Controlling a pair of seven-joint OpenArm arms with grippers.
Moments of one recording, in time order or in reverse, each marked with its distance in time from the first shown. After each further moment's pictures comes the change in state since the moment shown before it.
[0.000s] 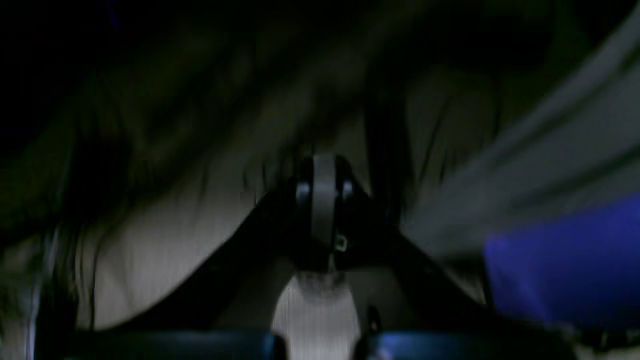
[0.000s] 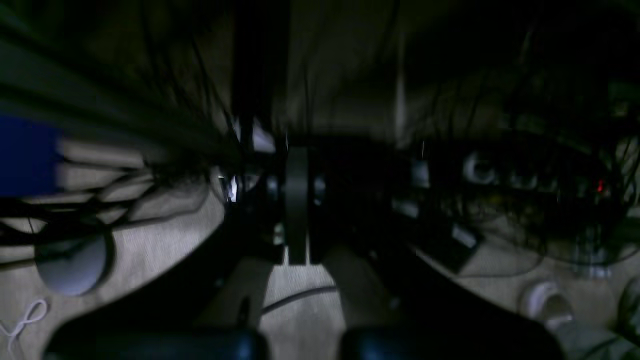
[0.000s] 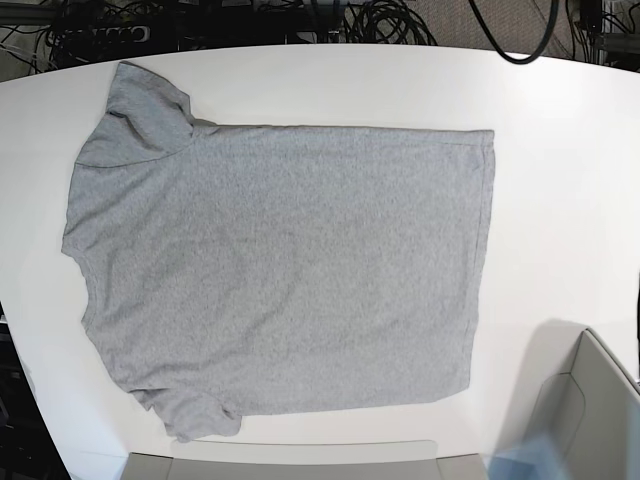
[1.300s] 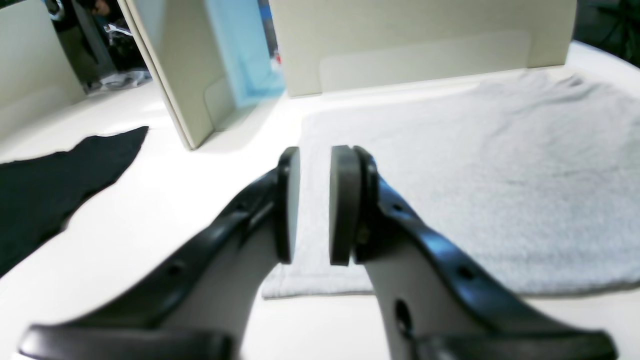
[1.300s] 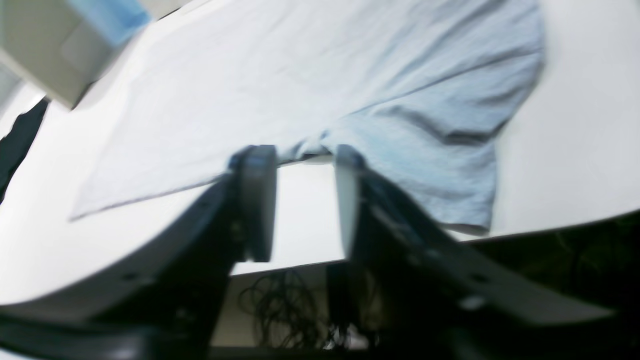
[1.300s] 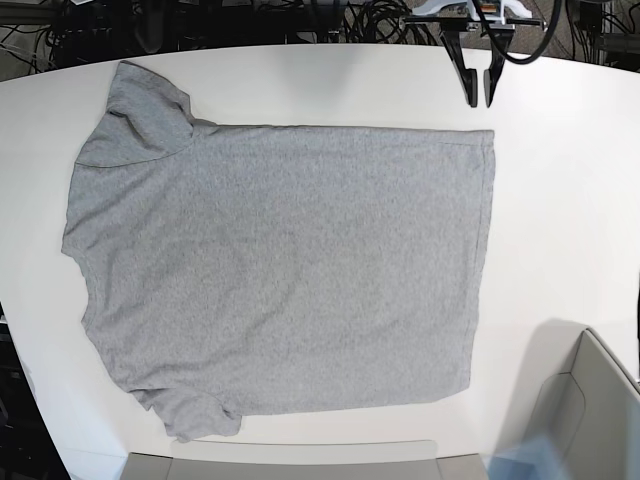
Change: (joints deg) left arm 33.5 0.3 0.2 107.6 0.0 -0.1 40.5; right arm -47.8 19.3 7.0 108.7 36.2 -0.1 -29.8
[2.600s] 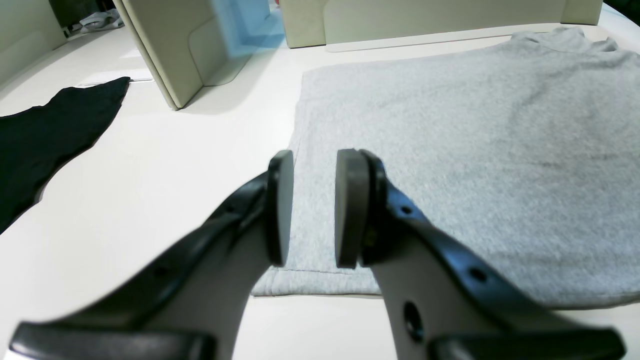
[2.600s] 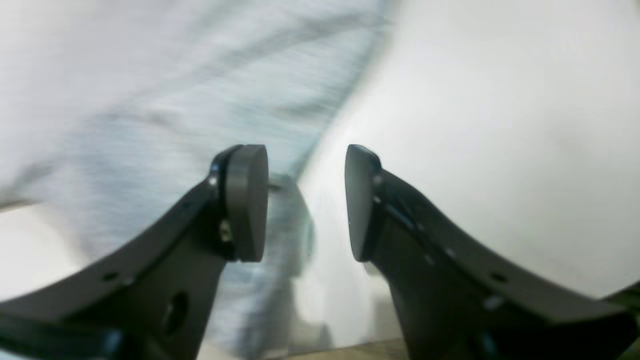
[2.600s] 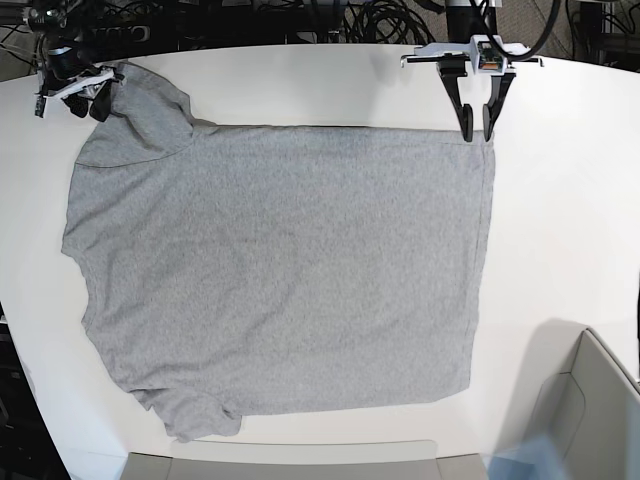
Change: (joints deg) left arm -7.8 -0.4 0.0 1.4 0.0 0.0 16.2; right arm 53.1 -26.4 55.9 -18.9 -18.9 38.7 -72.2
